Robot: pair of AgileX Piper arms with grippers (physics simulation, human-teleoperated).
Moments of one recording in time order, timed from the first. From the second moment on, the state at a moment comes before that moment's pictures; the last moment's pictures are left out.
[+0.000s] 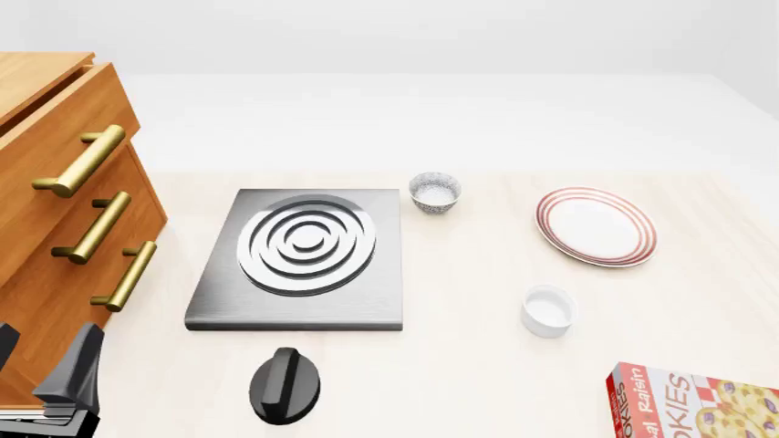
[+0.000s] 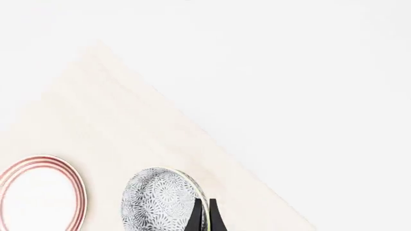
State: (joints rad) left arm 0.00 0.00 0.00 0.00 0.00; right arm -0.85 1.76 -1.81 1.01 0.00
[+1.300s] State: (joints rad) left arm 0.00 0.00 0.00 0.00 0.00; right arm -0.35 1.83 -1.94 1.08 0.29
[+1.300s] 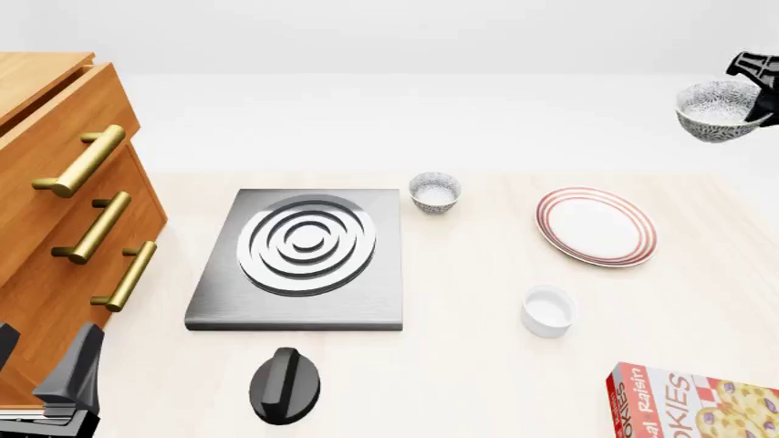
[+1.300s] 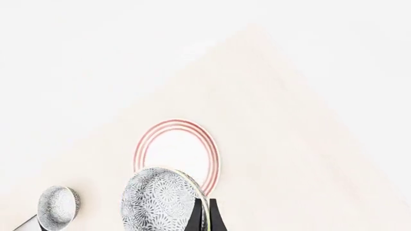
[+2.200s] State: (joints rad) left arm 0.00 0.00 0.00 0.00 0.00; right arm -0.19 1.85 -1.59 0.76 0.55
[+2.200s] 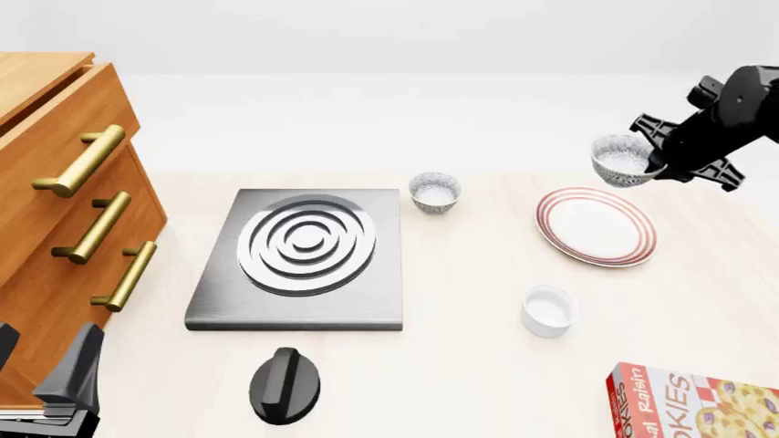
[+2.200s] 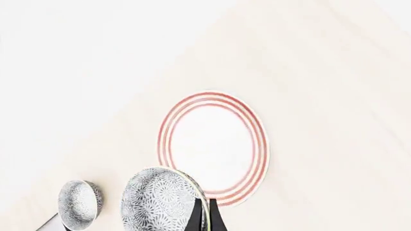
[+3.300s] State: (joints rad) left arm 0.00 0.00 0.00 0.00 0.00; right arm -0.18 1.92 -1.44 0.54 0.60
